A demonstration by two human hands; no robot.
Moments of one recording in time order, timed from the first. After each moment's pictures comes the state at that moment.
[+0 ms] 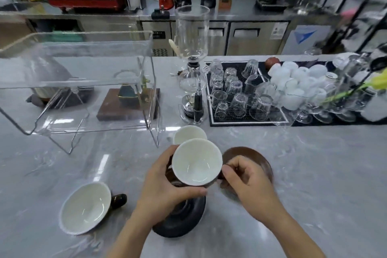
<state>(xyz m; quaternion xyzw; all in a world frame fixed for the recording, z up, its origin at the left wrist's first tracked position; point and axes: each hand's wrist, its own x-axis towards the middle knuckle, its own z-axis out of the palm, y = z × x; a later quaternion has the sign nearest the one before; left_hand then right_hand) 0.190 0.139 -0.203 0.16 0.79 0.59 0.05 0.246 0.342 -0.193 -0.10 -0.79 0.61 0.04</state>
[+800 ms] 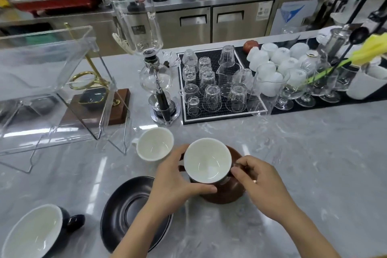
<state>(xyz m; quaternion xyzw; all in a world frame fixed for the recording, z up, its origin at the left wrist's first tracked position) 0.171 0.250 -0.236 0.18 0.84 0.50 0.10 0.256 0.452 -0.235 -0.15 -0.83 0.53 0.05</state>
